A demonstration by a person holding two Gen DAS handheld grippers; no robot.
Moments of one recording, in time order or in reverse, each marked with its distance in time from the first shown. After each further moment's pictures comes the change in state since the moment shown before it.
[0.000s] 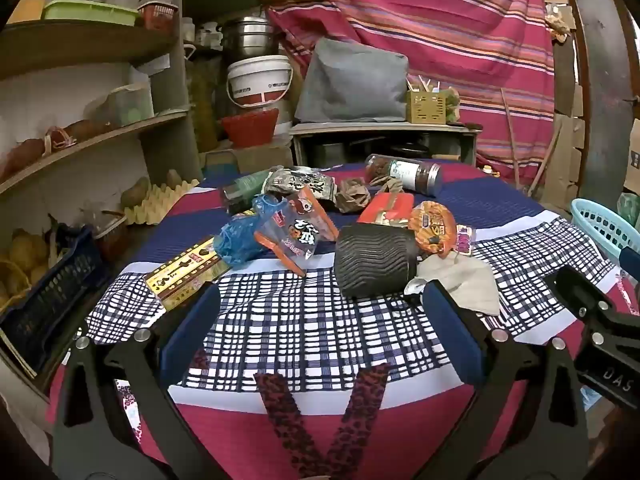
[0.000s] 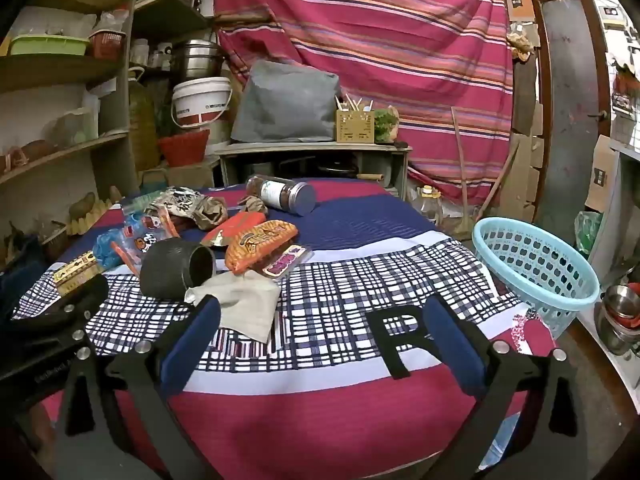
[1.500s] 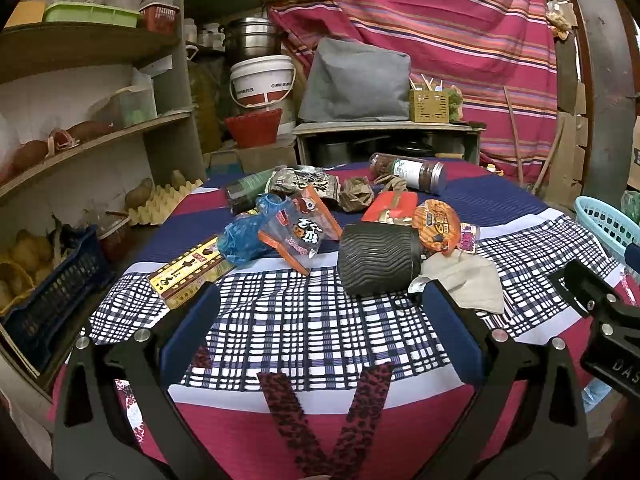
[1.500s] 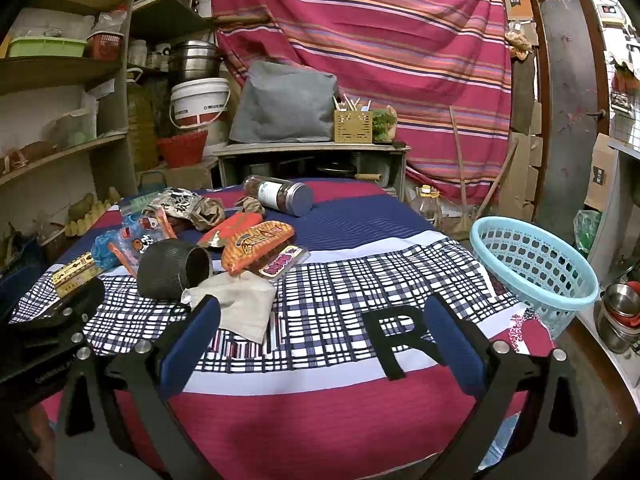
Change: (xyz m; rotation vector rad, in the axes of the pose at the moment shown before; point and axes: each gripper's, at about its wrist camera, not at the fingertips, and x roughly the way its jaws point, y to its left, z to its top) left arm -0.003 0.003 -0.001 0.004 -0.007 0.010; right arm -0.001 -0.001 0.003 0.002 0.005 -0.002
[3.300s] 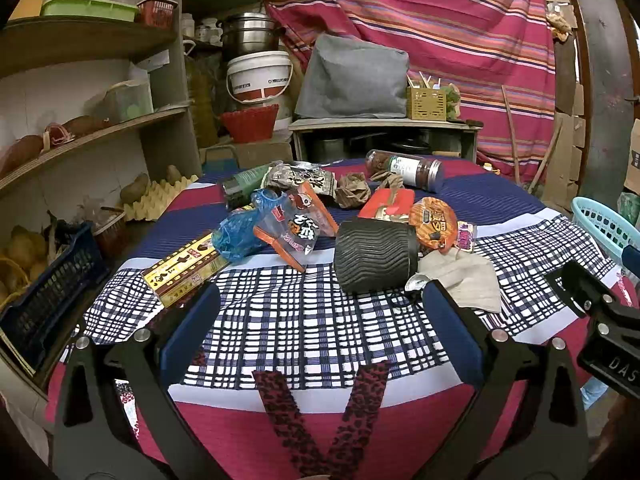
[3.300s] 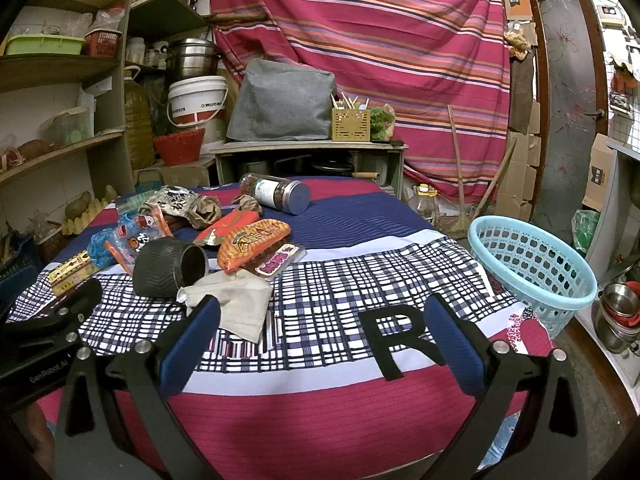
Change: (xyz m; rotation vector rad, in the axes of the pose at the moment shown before) left arm 0.002 -0.006 -0.002 -0.001 0.010 -0.006; right arm 0.001 -0.001 0.000 -0.002 0.003 -0.003
